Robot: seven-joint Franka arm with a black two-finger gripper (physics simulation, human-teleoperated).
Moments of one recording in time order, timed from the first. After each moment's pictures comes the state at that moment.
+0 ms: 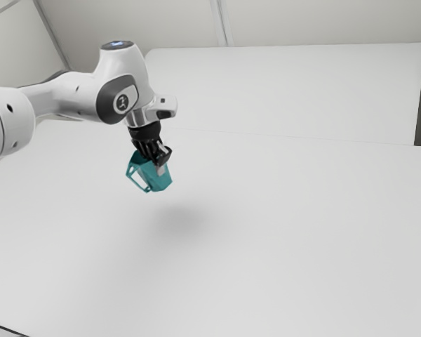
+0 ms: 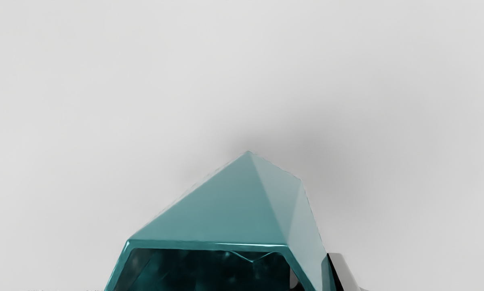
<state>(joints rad) 0.00 0.09 -0.07 -1.92 0.05 1.97 0.26</state>
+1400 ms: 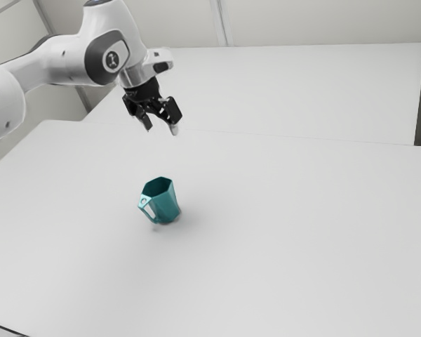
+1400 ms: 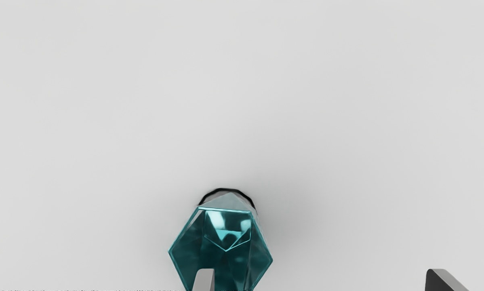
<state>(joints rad) -0.01 0.11 -0.07 -1.68 -0.03 1.87 0.11</state>
